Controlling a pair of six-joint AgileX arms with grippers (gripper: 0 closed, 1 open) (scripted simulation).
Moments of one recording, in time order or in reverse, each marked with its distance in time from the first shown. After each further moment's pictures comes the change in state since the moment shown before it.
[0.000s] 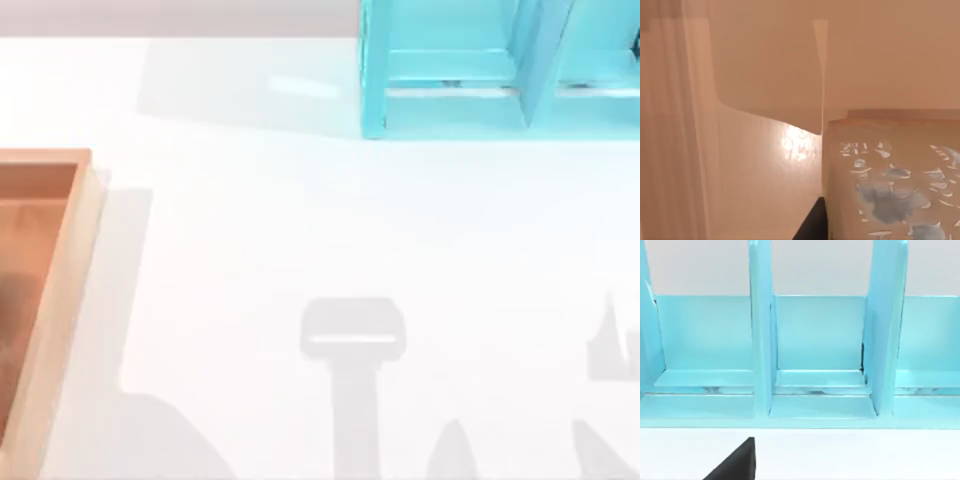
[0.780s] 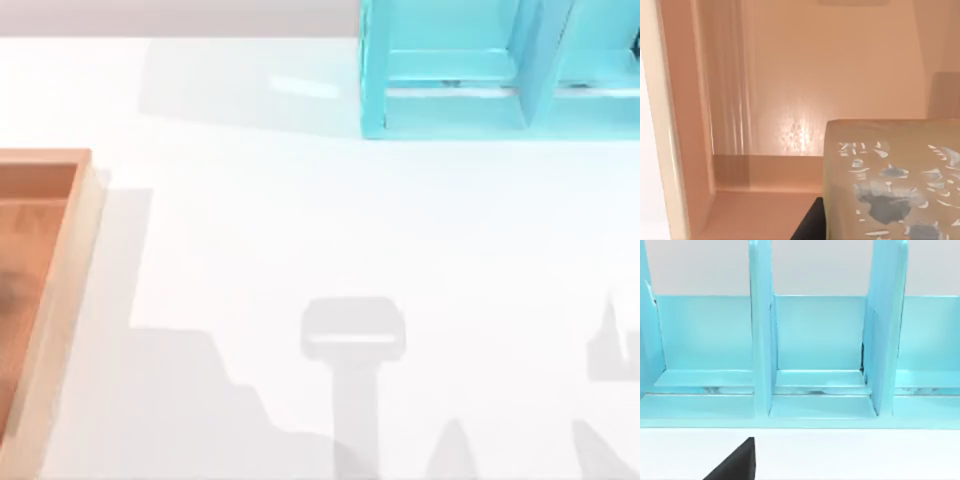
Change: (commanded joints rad) left arm -0.007 -0.109 0.369 -0.484 0.000 -0.007; right arm 0.000 0.000 0.000 0.000 0.000 0.000
